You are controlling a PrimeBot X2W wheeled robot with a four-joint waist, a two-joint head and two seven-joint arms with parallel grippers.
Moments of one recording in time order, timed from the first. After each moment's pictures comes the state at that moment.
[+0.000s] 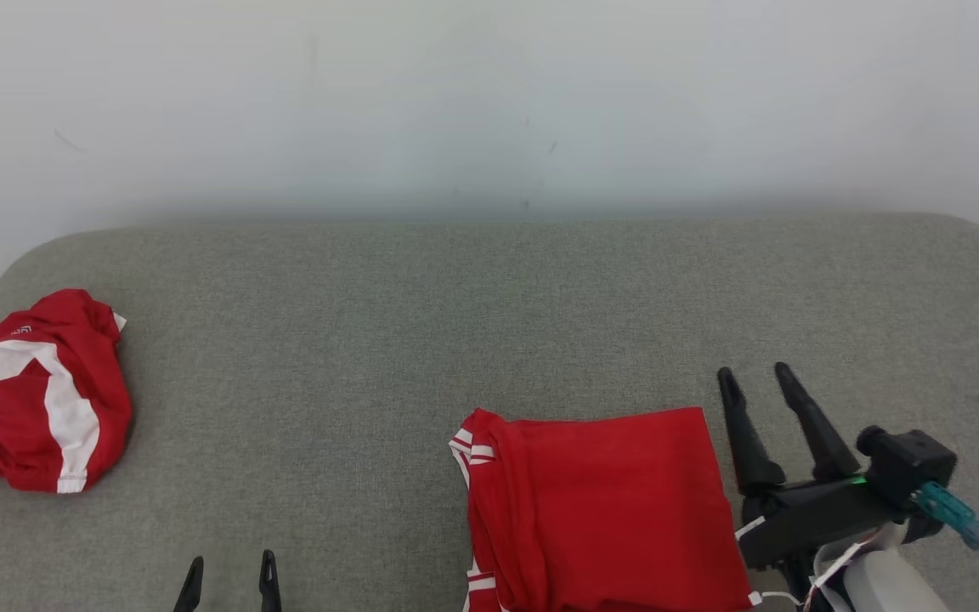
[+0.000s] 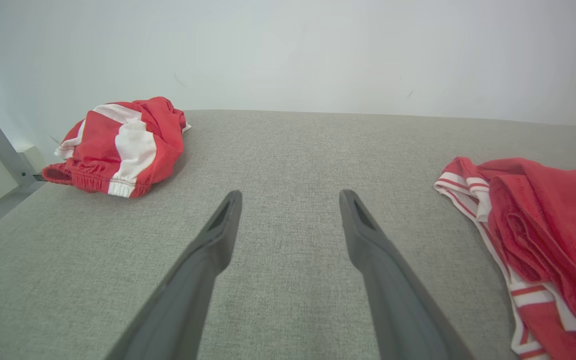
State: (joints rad) left arm 0.11 0.05 -0.03 0.20 -0.11 0.01 -0.26; right arm -0.24 -0.24 0.22 0.35 0.47 0.13 -0.26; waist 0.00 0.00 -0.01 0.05
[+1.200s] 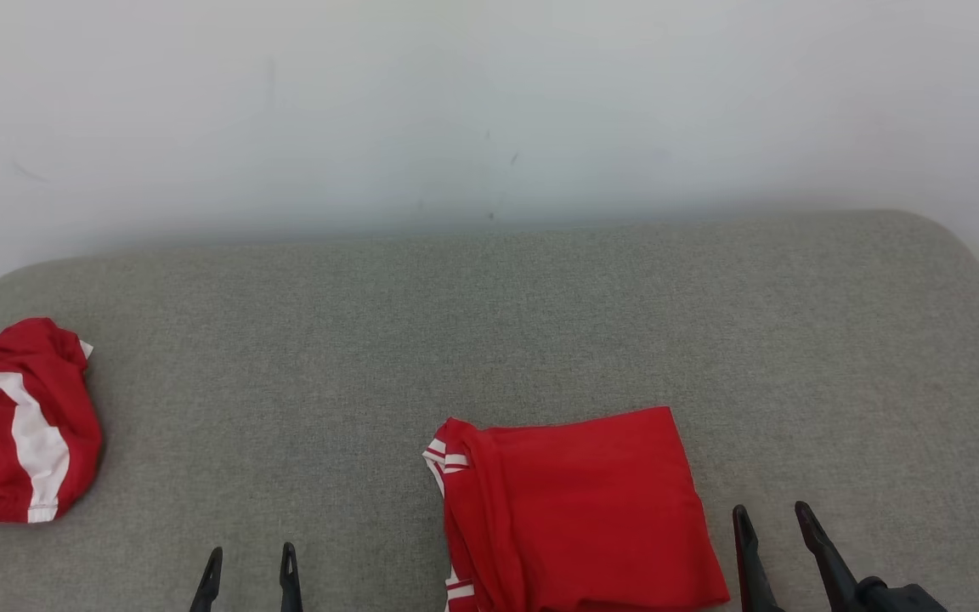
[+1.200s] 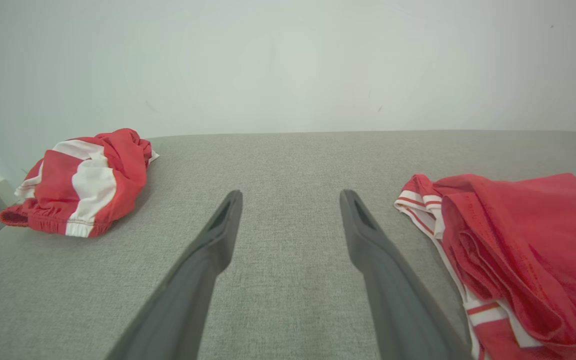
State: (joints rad) left arm 0.12 0.05 -0.08 0.15 -0.09 0.05 -0.26; right arm 0.11 -0.07 0.01 0.15 0.18 0.13 -0.26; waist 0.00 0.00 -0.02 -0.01
